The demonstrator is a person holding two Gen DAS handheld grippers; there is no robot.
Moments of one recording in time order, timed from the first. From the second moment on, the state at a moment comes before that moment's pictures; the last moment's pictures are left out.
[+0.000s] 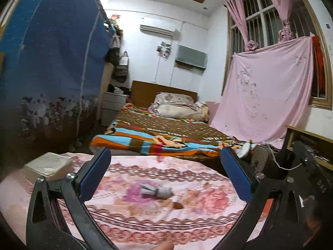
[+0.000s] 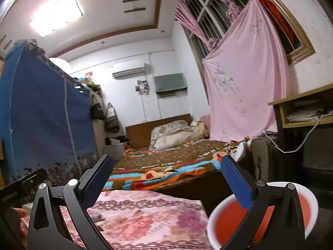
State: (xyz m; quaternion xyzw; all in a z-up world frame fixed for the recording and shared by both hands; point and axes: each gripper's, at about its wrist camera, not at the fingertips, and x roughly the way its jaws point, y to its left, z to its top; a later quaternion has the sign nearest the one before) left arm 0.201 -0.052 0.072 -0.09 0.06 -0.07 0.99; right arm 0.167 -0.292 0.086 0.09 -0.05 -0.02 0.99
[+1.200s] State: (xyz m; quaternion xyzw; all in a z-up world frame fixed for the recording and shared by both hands) left arm 0.283 -0.013 0.026 -0.04 0.30 -0.05 0.95; right arm 0.307 -0.192 0.026 0.00 0.33 0.22 0.92
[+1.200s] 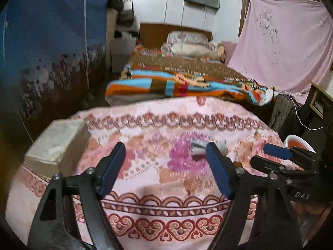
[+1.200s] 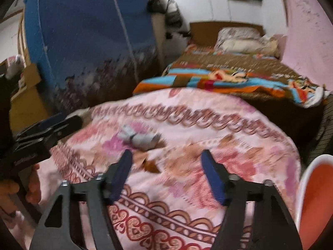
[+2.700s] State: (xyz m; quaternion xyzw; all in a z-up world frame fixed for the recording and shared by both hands) left arm 0.343 -0.097 -0.002 0.02 0.42 -0.11 0.90; right arm 0.326 -0.261 0.016 0.15 0.37 0.19 0.90
